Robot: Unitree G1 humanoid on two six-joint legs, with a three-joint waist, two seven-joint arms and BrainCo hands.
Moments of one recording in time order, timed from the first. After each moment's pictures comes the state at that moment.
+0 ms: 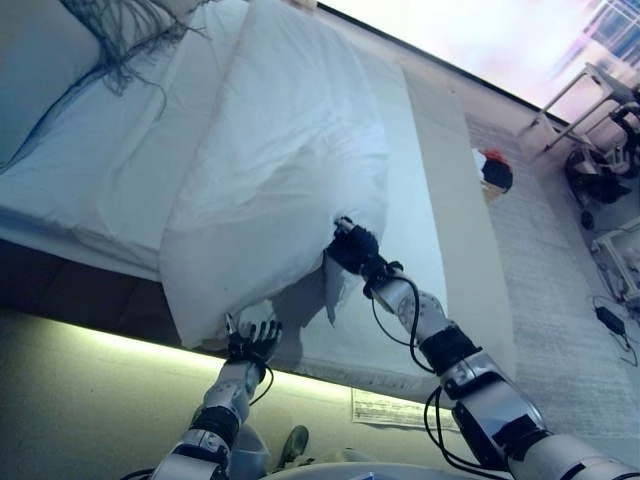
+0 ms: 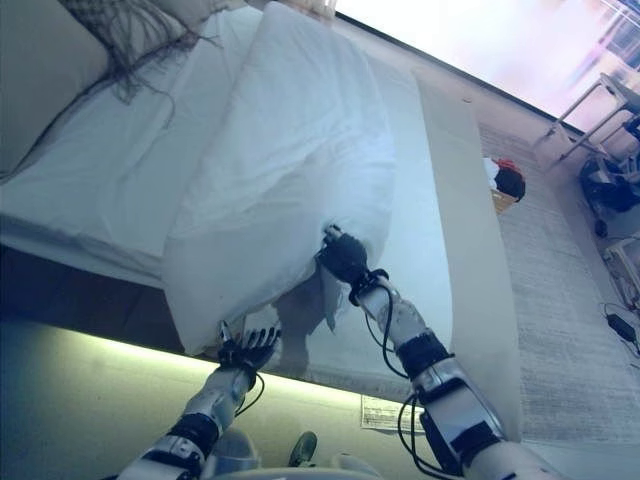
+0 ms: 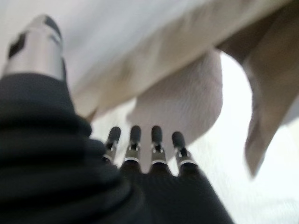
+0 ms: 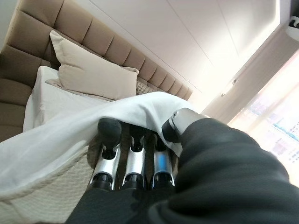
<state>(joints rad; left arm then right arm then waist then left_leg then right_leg) -0.24 0.09 -0.14 0.81 -1.95 -0.07 0.04 -0.50 -0.15 0.37 0.48 1.44 0.16 0.12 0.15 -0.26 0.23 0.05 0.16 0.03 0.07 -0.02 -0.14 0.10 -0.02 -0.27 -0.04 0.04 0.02</state>
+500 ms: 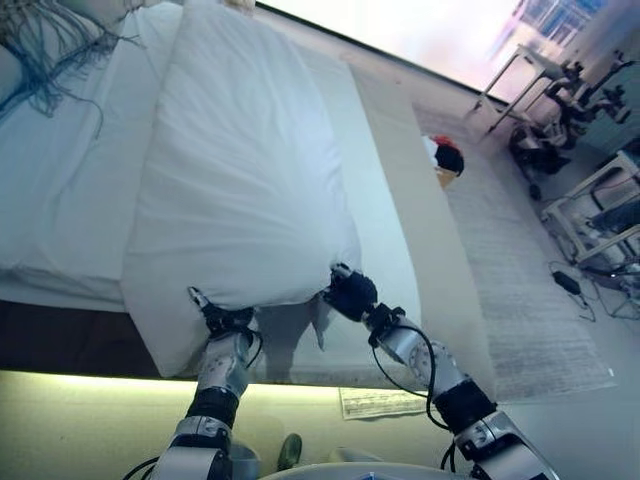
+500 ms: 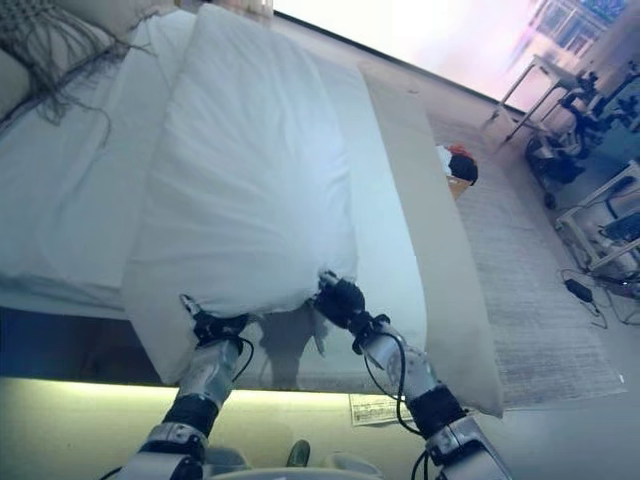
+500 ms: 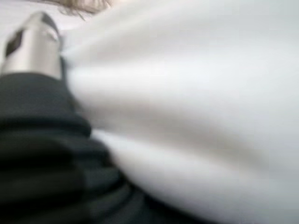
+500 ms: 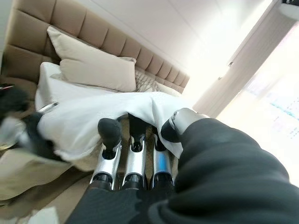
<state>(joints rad) -0.27 0.07 0.05 0.65 -1.96 -0.19 -0.03 -0.23 -0.19 0.36 0.28 1.39 0.32 0.15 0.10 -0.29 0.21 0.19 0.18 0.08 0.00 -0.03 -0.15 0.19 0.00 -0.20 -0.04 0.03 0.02</state>
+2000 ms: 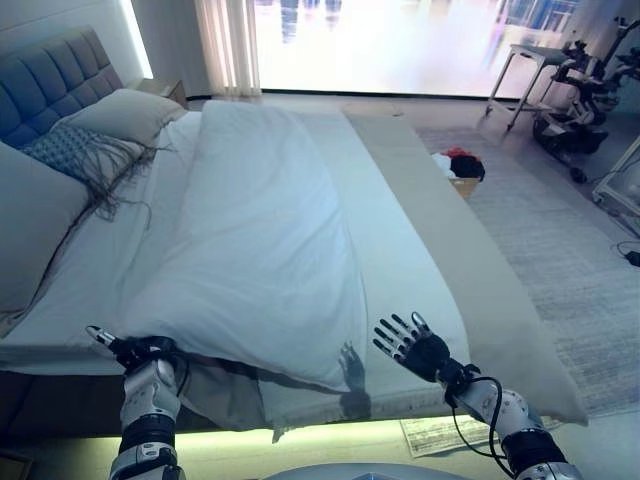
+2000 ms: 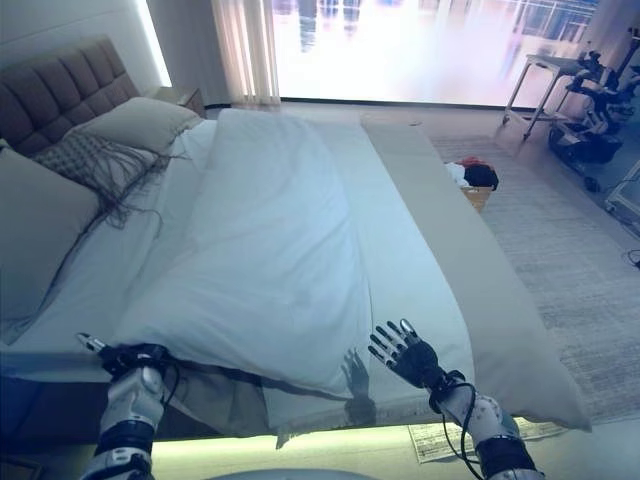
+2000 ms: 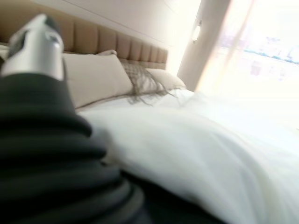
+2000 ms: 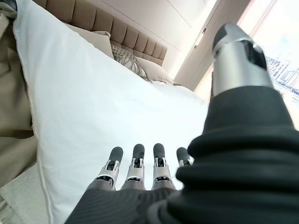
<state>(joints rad) -0.15 0.26 0.44 0.66 -1.96 -0.10 -0.05 -0.03 -0.36 0.03 0.51 1.16 0.51 0.34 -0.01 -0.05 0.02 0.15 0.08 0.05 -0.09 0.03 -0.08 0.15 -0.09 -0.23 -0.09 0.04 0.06</state>
